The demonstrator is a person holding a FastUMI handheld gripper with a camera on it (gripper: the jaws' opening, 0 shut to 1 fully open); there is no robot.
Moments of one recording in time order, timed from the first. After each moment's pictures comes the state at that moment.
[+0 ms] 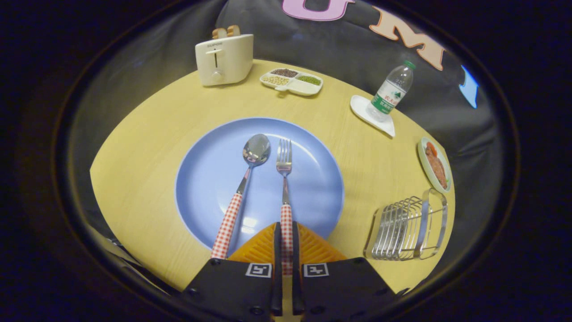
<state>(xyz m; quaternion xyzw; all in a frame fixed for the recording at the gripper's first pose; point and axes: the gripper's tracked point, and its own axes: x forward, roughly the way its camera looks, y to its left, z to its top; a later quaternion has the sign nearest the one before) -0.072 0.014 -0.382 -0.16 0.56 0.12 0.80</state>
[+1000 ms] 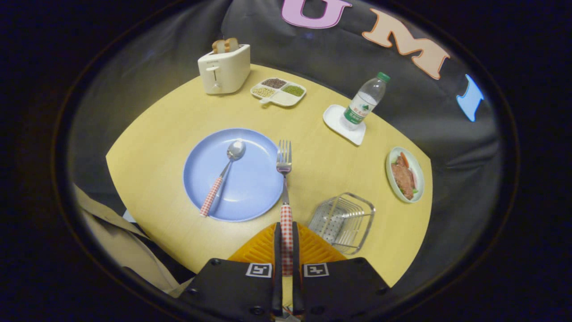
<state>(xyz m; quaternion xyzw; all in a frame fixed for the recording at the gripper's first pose) -0.062 -0.074 -0.275 -0.19 0.57 0.15 0.78</state>
